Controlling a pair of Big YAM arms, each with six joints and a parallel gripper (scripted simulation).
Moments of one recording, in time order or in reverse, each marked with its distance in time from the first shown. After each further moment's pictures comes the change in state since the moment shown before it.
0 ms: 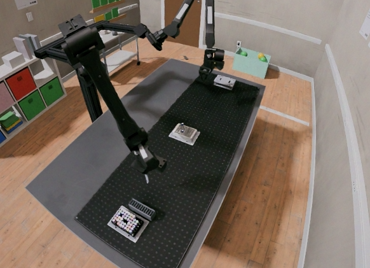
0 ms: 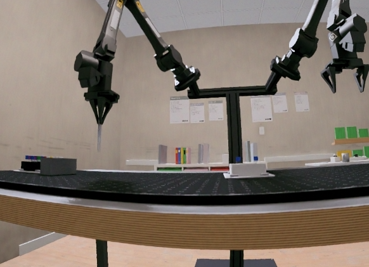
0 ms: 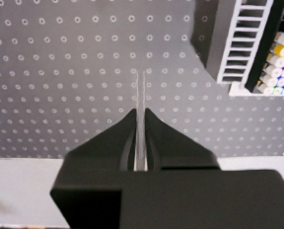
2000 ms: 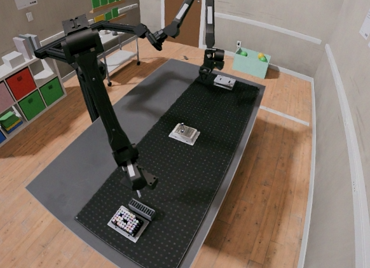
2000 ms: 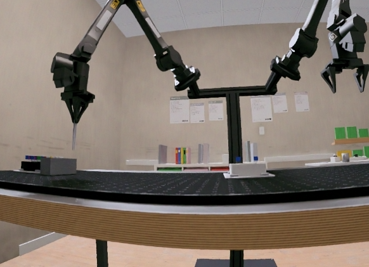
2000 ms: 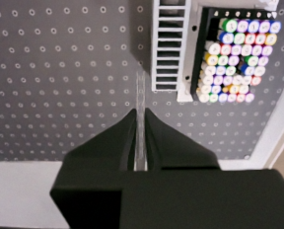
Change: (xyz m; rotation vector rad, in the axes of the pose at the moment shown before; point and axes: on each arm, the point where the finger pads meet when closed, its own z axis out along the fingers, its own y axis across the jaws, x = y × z) left arm 0.000 0.000 0.000 0.000 0.000 0.000; right arm -0.013 -0.088 -0.005 0.002 -0.006 0.000
